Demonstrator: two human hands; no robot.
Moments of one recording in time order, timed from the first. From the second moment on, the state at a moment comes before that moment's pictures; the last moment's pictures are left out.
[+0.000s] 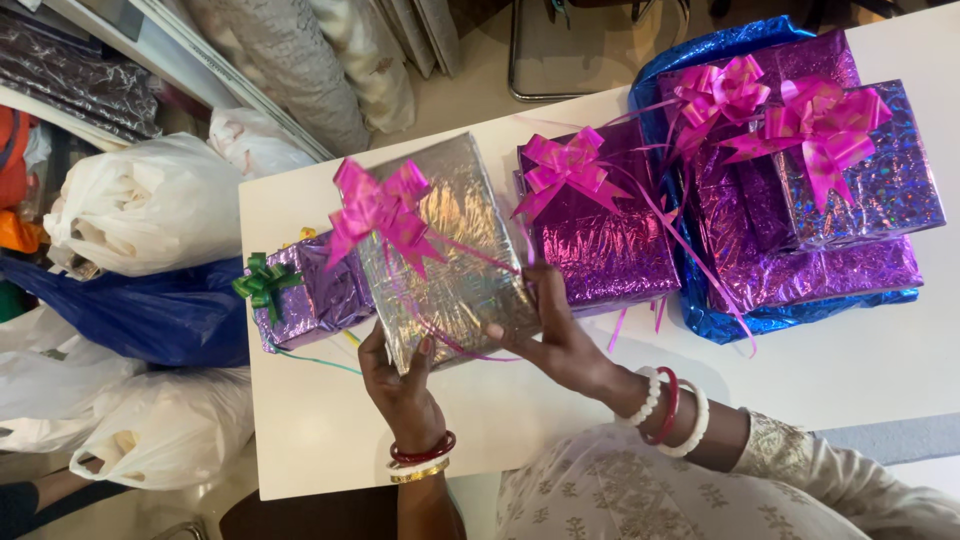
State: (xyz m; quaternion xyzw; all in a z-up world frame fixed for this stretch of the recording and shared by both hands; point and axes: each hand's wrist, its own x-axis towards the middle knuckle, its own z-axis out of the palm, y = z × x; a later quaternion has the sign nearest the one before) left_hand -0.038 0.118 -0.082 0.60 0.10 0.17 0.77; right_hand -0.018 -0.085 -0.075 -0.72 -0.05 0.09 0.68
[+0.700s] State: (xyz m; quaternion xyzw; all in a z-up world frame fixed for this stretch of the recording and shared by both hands) left_hand -0.045 -0.012 0.029 0.54 -0.14 -0.02 0.83; right_hand -0.087 -0.216 0.019 -0.65 0.01 -0.14 0.74
